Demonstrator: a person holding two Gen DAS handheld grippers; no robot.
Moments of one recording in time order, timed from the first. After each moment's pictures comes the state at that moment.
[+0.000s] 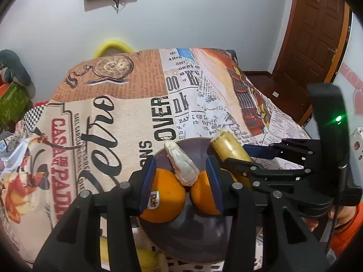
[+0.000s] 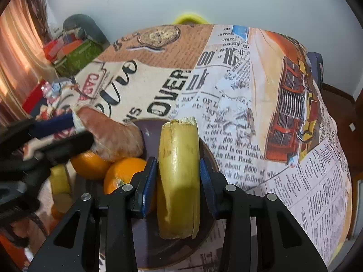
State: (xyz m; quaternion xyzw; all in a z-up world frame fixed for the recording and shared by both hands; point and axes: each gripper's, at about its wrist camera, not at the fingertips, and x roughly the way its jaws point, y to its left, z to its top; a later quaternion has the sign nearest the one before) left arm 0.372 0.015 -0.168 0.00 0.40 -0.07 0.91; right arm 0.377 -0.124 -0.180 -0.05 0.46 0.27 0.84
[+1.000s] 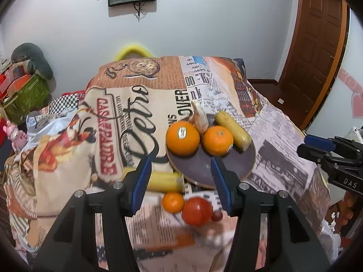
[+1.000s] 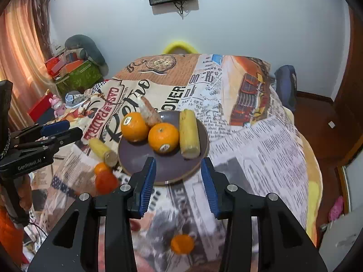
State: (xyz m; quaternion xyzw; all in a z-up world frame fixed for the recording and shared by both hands) left arm 0.230 0.046 -0.126 -0.01 0.38 -0.02 0.92; right arm 0.230 -0.178 -0.105 -0.03 0.39 0.23 0.89
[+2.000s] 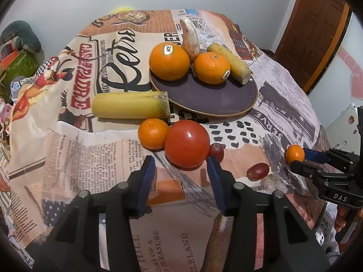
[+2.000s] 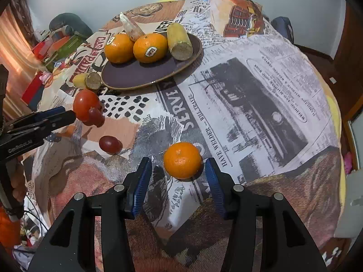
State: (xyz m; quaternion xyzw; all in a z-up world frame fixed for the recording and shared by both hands) left arm 0.210 0.028 -0.218 -0.02 0.48 -0.05 0.88; right arm 0.189 -0.196 -0.206 -0.01 0.51 0.21 0.83
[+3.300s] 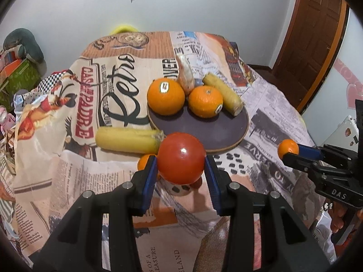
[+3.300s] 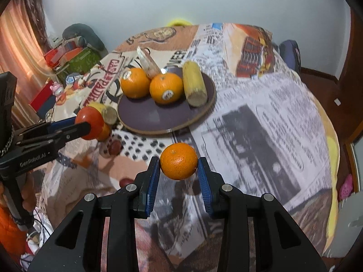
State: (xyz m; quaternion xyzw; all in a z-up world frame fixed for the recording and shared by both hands) left arm 0.220 0.025 -0.176 -0.03 0.42 -0.05 0.90; right arm 0.213 -0.178 -0.160 -0.01 0.44 0.24 0.87
